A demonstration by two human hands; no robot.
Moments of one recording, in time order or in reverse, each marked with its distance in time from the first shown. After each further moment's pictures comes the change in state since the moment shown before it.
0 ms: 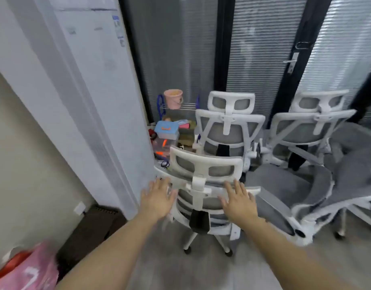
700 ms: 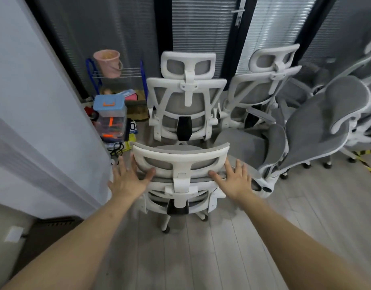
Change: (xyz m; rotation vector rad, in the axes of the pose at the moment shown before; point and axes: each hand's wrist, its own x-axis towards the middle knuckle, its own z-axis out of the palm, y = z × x) left_hand 0.163 -0.029 0.028 -0.080 -0.119 -0.021; right_hand 0.069 0.023 0.019 0.237 -0.034 0.508
